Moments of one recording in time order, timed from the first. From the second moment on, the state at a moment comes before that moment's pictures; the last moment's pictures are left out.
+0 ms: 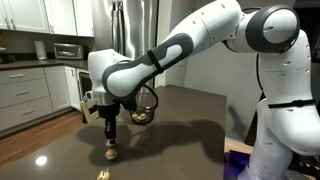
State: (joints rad) arm 0.22 0.34 0.18 -1.83 -0.10 2.12 -0.23
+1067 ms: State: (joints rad) arm 0.22 0.25 0.17 -1.82 -0.12 2.04 -0.23
